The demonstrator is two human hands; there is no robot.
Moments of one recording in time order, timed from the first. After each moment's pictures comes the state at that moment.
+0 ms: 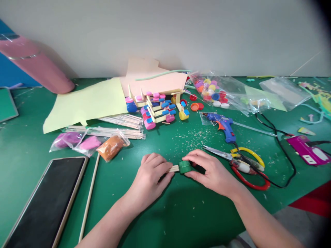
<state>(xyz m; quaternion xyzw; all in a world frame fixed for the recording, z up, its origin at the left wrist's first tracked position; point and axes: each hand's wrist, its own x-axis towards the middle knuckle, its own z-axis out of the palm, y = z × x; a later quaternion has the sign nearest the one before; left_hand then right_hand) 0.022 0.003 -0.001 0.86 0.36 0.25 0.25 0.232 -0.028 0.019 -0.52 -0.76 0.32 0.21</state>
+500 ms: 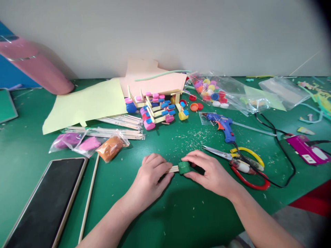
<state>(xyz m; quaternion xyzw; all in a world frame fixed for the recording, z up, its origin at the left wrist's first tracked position) 0.022 0.002 -0.003 0.86 0.35 0.26 0.27 0.231 -0.030 0.017 -0.52 -0.76 0.32 0.22</state>
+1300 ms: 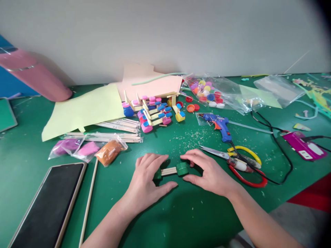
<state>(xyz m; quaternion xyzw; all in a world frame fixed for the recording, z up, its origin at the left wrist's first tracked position) 0.016 0.002 -0.002 0.86 0.39 0.25 0.23 0.234 -0.032 0.015 -0.53 -0.74 0.34 0.23</state>
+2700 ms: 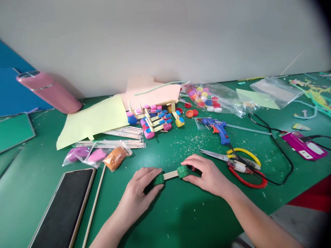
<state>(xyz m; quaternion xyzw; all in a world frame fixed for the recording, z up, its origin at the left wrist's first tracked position) -0.011 -0.007 -0.001 0.84 0.40 0.25 0.27 0.232 -0.031 0.005 -0.53 -0.75 0.30 0.26</state>
